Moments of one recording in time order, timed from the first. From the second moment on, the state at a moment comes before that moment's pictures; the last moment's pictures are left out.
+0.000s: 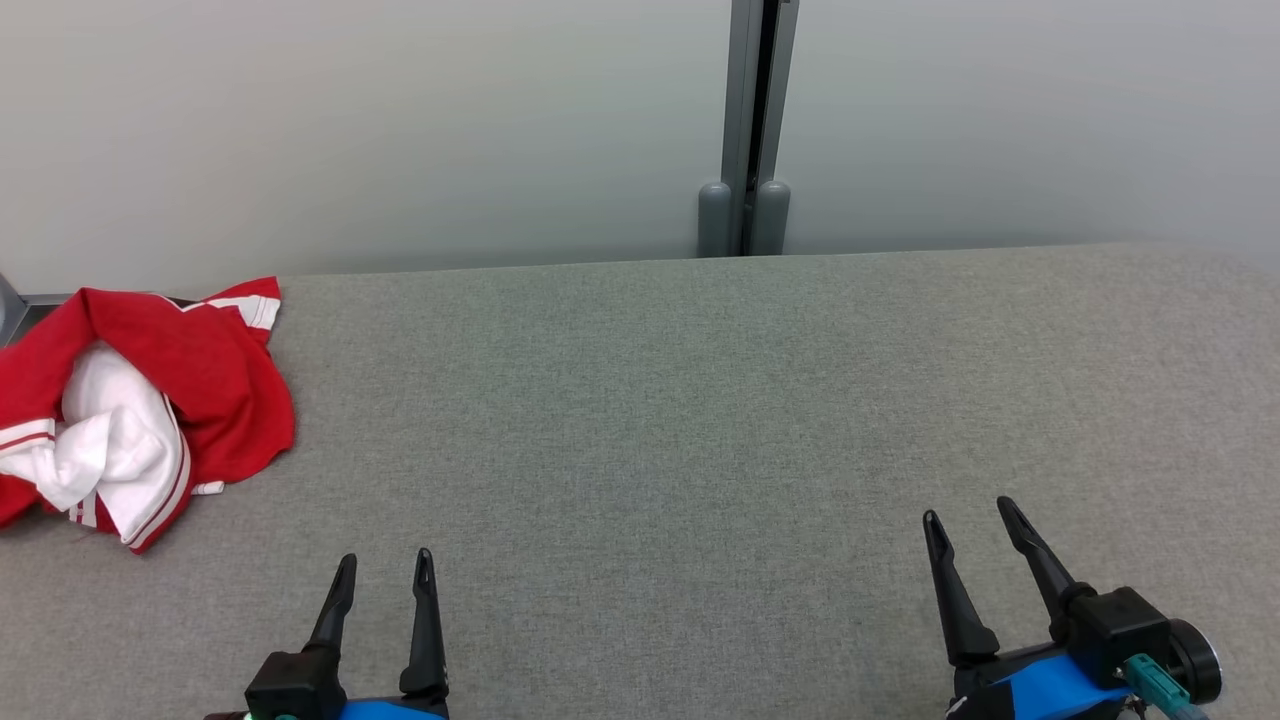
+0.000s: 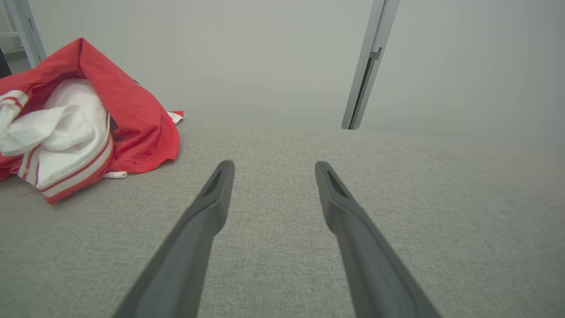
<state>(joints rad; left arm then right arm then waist) 0.05 0.05 -0.12 0.28 -0.19 -0.01 -0.26 -0.02 -0.05 0.04 0.23 0.03 0.13 -0.26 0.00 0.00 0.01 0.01</state>
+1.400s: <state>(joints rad) 0.06 0.05 0.02 0.23 -0.19 -0.01 -0.26 -0.01 -0.05 0.07 0.24 0.11 0.13 -0.26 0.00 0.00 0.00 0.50</state>
